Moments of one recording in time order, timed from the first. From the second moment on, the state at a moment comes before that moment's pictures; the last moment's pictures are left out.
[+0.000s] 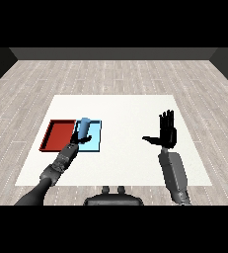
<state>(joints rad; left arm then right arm) -0.82 0.17 -0.26 -0.05 0.28 0.45 -0.13 -0.25 -0.17 -0.03 -1.51 -0.45 -0.11 -0.30</state>
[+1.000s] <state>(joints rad) -0.81 0.16 -0.15 -0.25 0.33 0.62 -0.48 -0.26 -0.16 -0.04 -1.52 -0.48 -0.06 -0.31</state>
